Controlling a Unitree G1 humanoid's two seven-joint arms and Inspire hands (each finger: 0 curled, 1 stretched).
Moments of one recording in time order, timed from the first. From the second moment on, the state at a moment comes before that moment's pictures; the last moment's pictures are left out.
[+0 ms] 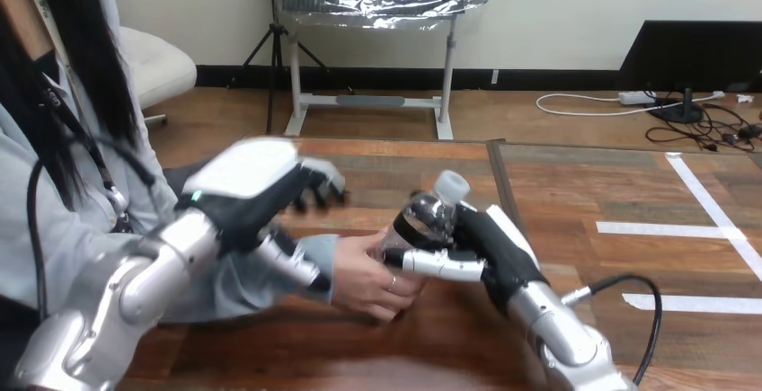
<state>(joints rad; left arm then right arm) -0.35 0.55 -0.21 0.26 0.67 -0.30 -0.27 -0.56 -0.09 0.02 1.22 -0.19 -0.52 0.10</state>
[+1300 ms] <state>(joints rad) -0.21 0.55 -0.15 0.18 0.55 -0.31 -0.21 -0.61 -0.18 0.03 1.22 -0.19 -0.52 0.17</state>
